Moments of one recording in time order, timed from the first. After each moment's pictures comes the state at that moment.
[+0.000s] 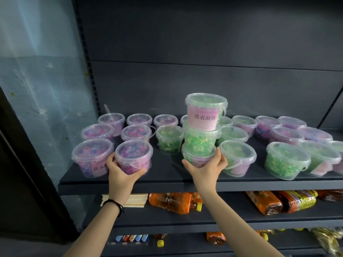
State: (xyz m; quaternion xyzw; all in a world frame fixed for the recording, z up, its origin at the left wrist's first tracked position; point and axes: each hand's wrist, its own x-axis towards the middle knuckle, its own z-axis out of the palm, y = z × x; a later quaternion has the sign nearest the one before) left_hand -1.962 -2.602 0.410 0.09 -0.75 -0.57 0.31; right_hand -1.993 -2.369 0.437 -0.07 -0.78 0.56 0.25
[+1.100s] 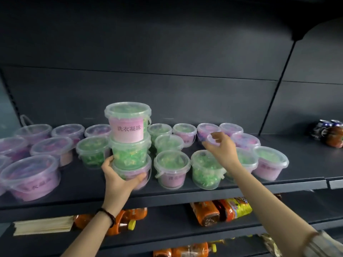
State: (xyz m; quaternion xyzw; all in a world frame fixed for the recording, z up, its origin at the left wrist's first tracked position) left_hand -2.016 -2.357 0.429 -0.02 -0.73 -0.60 0.32; right_hand -2.077 -2.056 0.521 -0.03 -0.88 0.43 0.22
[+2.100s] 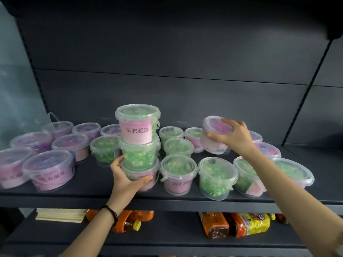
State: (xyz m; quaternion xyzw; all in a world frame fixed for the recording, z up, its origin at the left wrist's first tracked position) left_hand -2.021 -2.348 0.428 0.02 -0.73 -0.63 0.27; right_hand -2.128 -2.031 0.566 0.07 -0.90 0.40 0.17
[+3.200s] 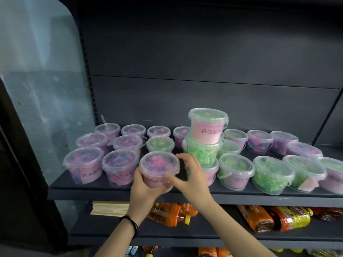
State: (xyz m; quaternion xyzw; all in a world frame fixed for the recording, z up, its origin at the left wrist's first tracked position) left_hand -1.940 -2.489 0.436 0.00 -0.73 -0.64 0.24; right_hand -1.959 -2.330 0.491 0.24 -0.82 0.49 0.18
